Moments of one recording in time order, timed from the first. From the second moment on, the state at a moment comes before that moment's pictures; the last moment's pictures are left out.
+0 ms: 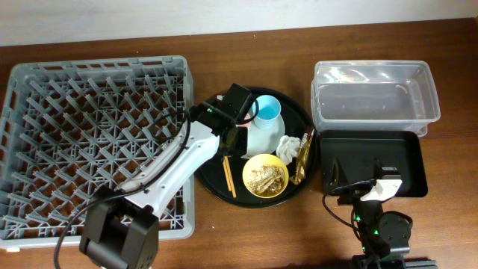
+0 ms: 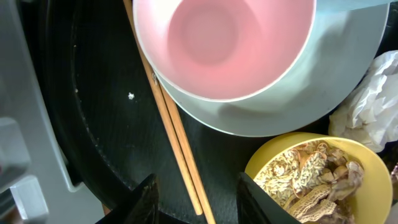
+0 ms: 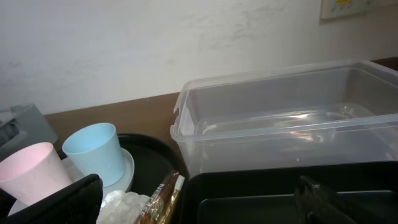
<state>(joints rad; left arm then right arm) -0.61 1.83 1.46 -0.96 -0.06 -0.47 -0.01 0.01 0.01 -0.07 -0.01 0.18</state>
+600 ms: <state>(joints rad) -0.61 1.83 1.46 -0.92 -0.09 -0.48 -0.01 0.01 0.01 -0.07 -0.01 0.18</state>
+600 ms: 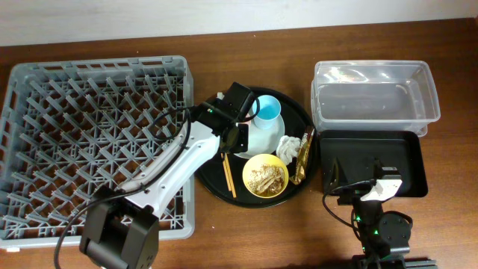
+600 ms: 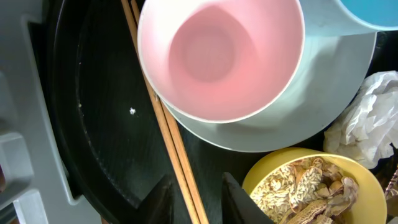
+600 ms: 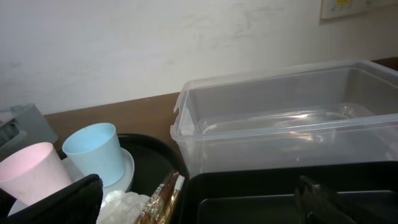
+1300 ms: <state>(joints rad) -0.59 1.83 1.73 -0.98 -0.09 -0.34 -0.01 0.01 0.01 -0.07 -0.01 0.18</state>
